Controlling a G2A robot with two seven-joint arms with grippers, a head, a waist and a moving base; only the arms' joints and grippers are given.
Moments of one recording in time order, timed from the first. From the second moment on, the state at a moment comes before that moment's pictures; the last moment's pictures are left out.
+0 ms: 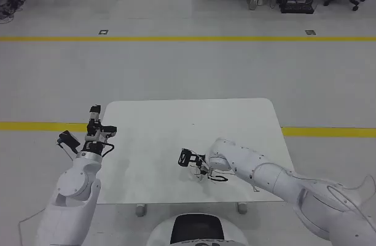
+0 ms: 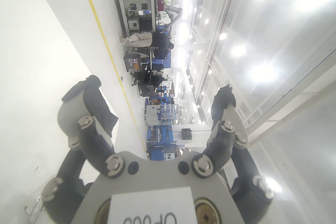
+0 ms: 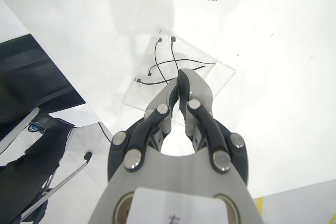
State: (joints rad) left arm 1.73 -1.15 -1.60 -1.80 -0.42 0.00 0.00; right arm -0.74 -1.29 0.17 -1.11 -0.86 -0.34 0.86
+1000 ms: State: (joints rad) left arm 1.73 -1.15 -1.60 -1.80 -0.42 0.00 0.00; right arm -0.84 -0.90 0.24 -1.44 -0.82 -0.34 0.27
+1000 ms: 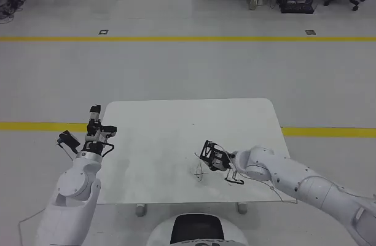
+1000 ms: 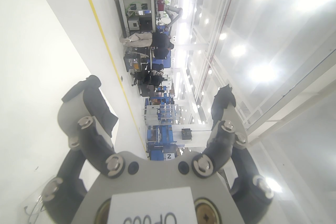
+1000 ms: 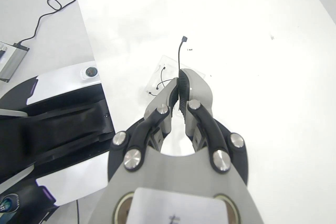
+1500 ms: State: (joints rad) left arm 1.73 -1.15 -1.60 -1.80 -0.42 0.00 0.00; right arm -0.93 -0.88 0.22 -1.42 -0.69 -0.34 -0.07
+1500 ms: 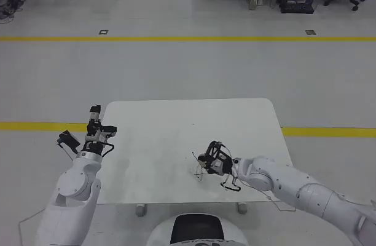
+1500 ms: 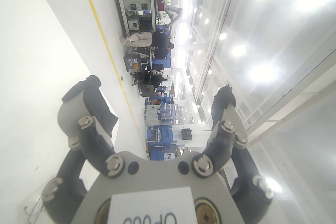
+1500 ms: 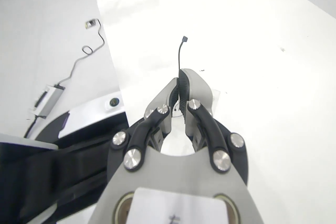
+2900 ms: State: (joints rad) left arm 1.73 -1.15 -1.60 -1.80 -0.42 0.00 0.00; right arm -1.10 -0.80 0.17 -1.53 -0.18 -0.34 -0.58
